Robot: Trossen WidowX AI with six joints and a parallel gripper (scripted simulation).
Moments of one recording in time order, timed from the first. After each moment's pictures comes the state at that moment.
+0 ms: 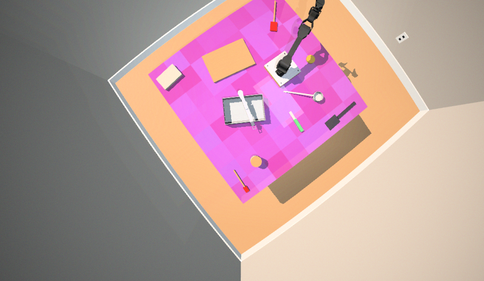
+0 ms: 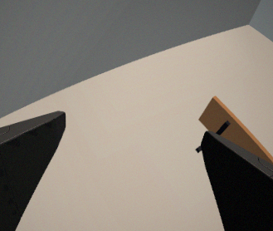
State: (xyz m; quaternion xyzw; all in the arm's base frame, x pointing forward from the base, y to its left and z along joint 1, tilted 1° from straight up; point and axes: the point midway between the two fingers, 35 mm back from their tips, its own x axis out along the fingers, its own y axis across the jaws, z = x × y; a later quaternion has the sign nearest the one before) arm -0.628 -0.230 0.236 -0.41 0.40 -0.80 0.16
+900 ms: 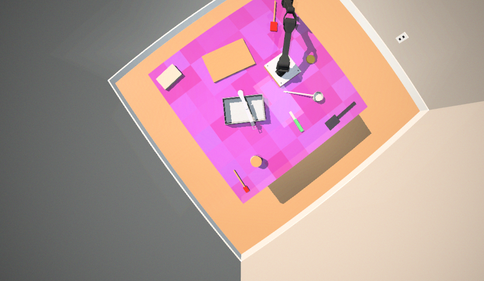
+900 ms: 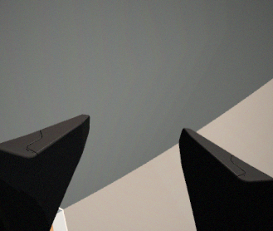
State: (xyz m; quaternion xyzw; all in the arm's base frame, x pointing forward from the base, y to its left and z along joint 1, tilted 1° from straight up) arm -0.481 -0.476 0.237 -0.37 0.32 -0.79 0.36
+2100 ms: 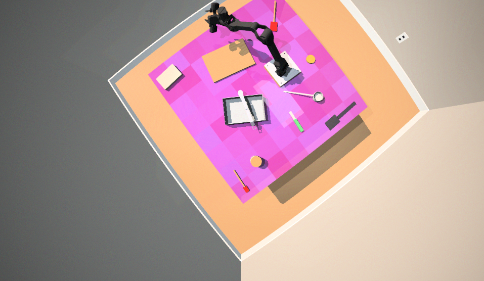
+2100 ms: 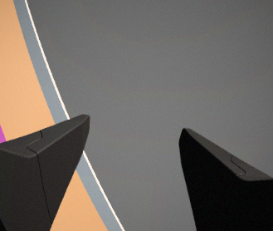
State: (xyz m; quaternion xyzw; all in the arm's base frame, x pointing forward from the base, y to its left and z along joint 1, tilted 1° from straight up) arm 0.134 -0.615 0.205 -0.27 0.31 -0.52 0.74
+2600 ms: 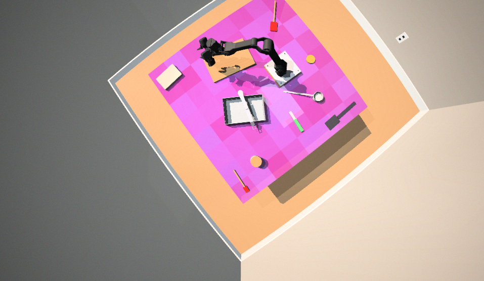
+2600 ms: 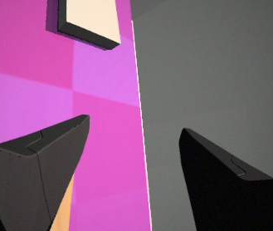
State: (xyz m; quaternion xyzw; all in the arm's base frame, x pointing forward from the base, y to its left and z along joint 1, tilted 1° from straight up) arm 0.351 -0.460 0.179 -0.29 0.36 -0.32 0.83
